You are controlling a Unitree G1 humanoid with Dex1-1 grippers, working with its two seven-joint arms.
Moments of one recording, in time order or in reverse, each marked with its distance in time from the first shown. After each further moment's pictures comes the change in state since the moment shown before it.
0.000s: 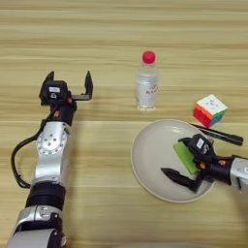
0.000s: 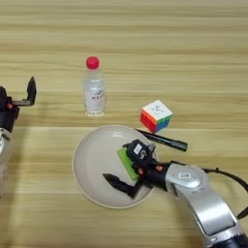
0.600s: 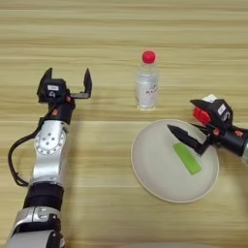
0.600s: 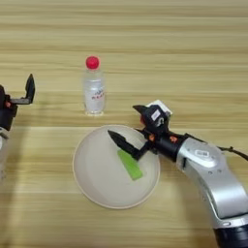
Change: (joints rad) left arm 0.019 0.014 -0.005 -0.068 0.017 0.003 -0.006; right arm -0.092 0.048 -0.195 -0.124 0.151 0.001 -0.091
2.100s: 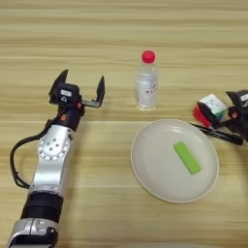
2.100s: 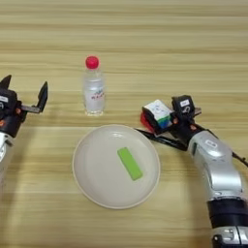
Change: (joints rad) left arm 0.067 0.015 -0.094 -0.092 0.014 0.039 -0.072; right arm -0.161 0.066 -0.154 0.565 -0.054 -0.238 -0.114
